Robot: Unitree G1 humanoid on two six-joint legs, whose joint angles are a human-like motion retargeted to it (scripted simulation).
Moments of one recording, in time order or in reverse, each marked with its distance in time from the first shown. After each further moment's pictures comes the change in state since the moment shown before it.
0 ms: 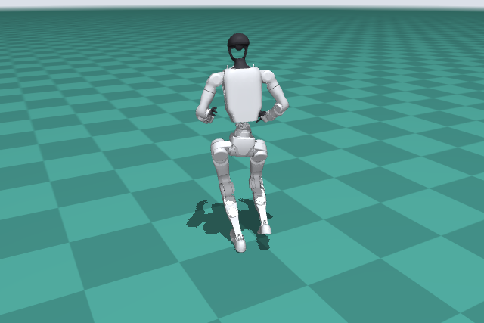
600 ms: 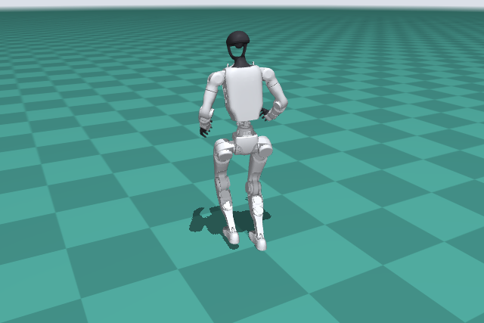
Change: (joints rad) left arm 0.061 -0.058 0.001 0.245 0.054 0.039 -0.123; right arm 0.031 0.016 -0.147 0.192 0.032 0.011 -0.120; waist 0.103 0.149 -0.002; left_leg -0.118 0.270 -0.070 0.208 0.151 -0.111; right_leg 0.267 0.327 -0.056 -0.588 -0.113 -0.027
